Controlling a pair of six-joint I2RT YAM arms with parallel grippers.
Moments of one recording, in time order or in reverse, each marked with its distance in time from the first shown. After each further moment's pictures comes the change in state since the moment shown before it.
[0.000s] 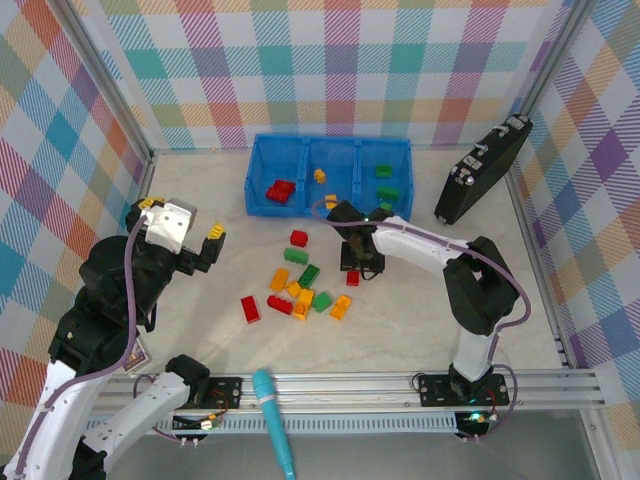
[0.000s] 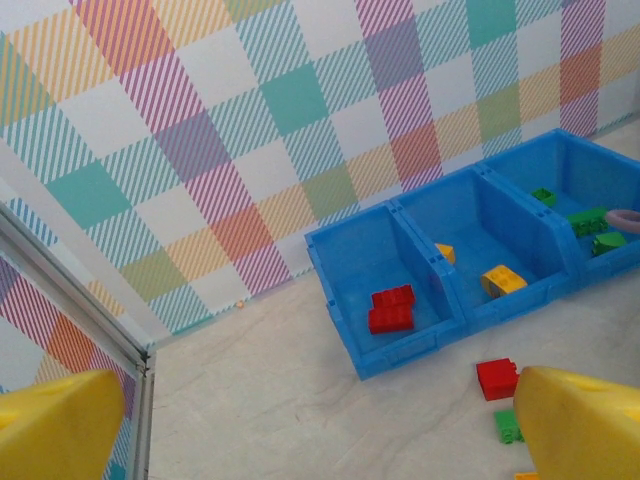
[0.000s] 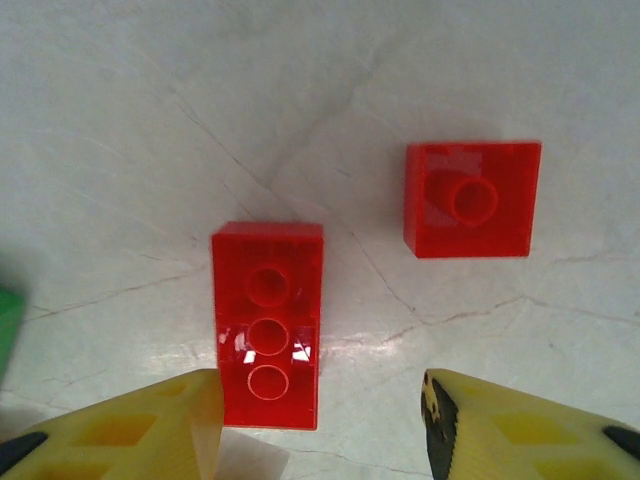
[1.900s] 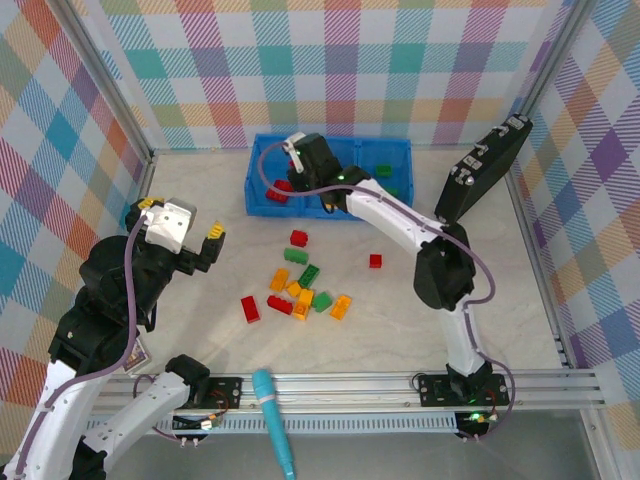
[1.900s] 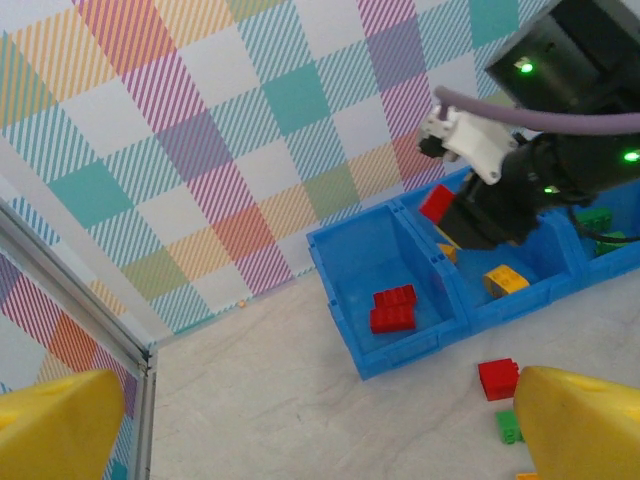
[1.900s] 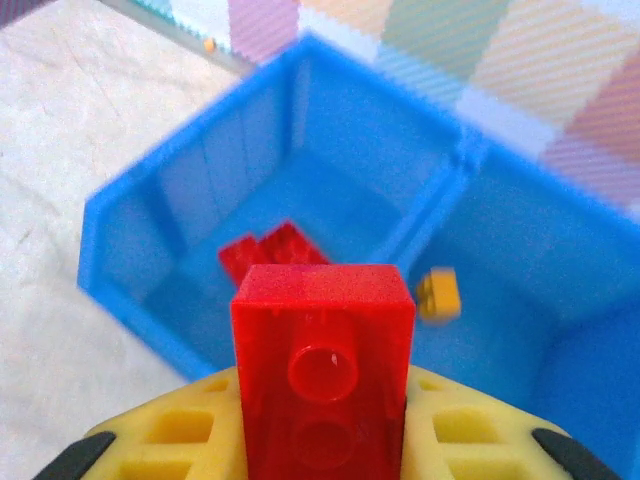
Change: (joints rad) left arm 0.000 0.000 0.000 0.000 -0.006 0.000; right arm 0.003 0.334 0.715 0.430 0.062 -0.842
